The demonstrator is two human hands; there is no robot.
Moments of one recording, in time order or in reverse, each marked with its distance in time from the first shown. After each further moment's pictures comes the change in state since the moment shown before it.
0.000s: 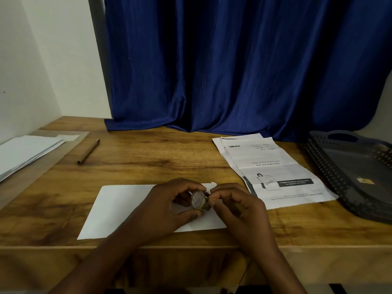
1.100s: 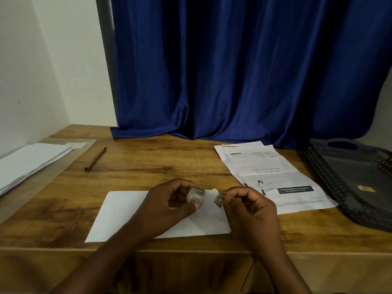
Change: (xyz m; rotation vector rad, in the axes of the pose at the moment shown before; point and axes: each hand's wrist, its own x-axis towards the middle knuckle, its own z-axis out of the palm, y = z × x) left_hand 0.002 -0.011 -0.002 -0.190 0.100 -0.077; right_hand 0.003 -0.004 -0.011 0.212 0.131 0.212
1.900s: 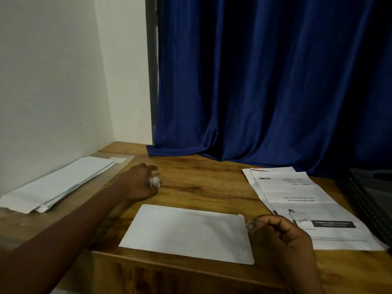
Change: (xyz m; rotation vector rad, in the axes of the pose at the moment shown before) left_hand 0.041 -0.032 -0.164 0.971 -0.029 -0.491; right_hand 0.009 0.005 -0.006 -0.030 0.002 0.146
